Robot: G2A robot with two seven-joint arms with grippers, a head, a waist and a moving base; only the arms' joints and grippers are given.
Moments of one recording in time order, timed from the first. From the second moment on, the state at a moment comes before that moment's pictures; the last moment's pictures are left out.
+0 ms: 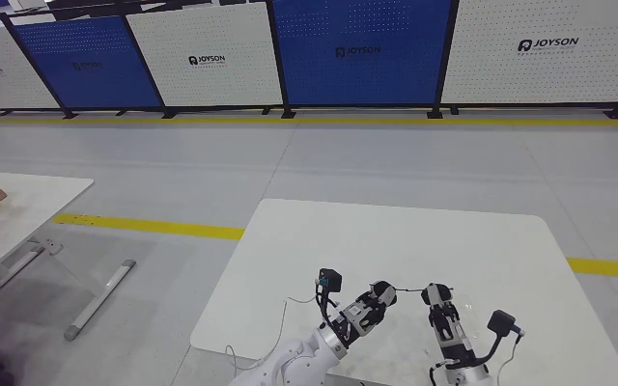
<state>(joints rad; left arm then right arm) 1.44 -1.26 -0.87 -1.56 0.51 -0.34 0.21 -1.60 -1.14 1.04 -1.63 -0.43 -0.34 -0.41</state>
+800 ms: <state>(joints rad) 1.44 -1.26 -0.87 -1.56 0.51 -0.34 0.21 -1.61 -1.13 1.04 -1.64 -0.43 -0.34 -0.43</state>
